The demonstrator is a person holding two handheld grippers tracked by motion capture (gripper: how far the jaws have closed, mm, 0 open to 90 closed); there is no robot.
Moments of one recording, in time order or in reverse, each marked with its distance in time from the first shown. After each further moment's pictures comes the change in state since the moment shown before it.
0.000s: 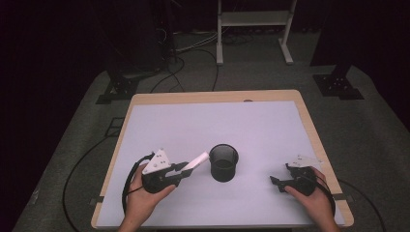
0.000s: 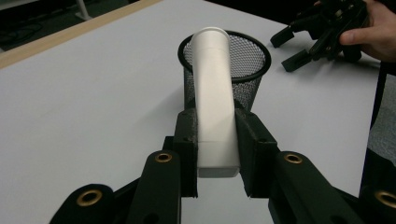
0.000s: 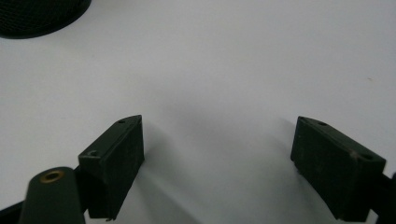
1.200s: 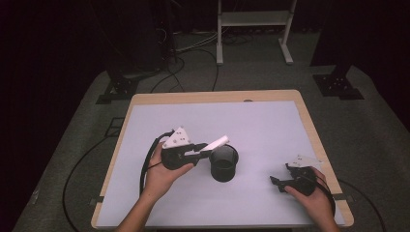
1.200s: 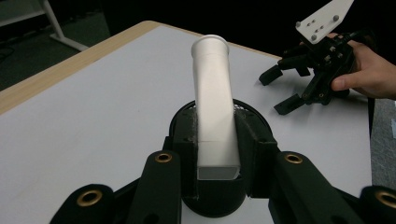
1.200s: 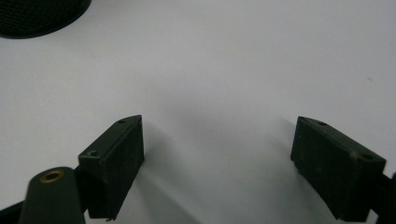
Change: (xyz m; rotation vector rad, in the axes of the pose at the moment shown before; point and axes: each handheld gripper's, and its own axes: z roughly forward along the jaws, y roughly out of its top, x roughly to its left) left arm 0.013 0.055 0.044 -0.037 -0.089 0.043; right arm 0.000 0.000 0.000 0.001 0.000 -0.001
